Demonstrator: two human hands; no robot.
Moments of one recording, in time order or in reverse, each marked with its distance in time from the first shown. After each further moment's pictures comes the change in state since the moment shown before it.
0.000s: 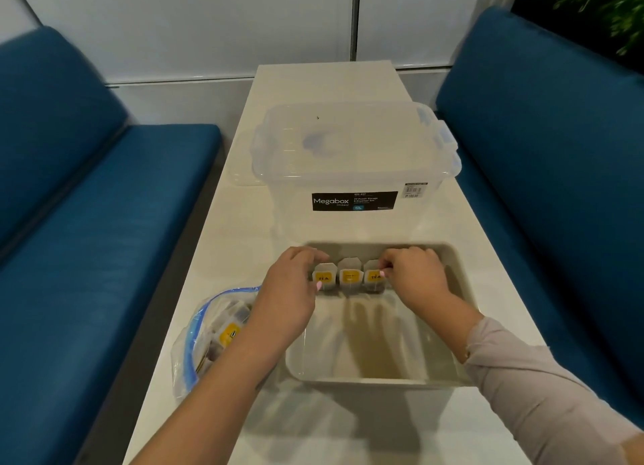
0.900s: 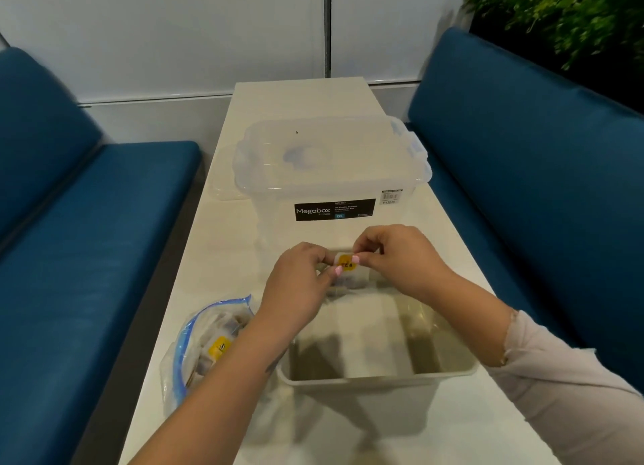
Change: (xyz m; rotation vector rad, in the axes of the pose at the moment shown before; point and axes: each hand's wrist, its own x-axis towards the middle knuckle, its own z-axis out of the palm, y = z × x) left_hand 0.015 0.031 0.001 -0.048 -0.023 0.036; right_hand -0.032 -0.022 -0.081 0.550 0.014 -0.074
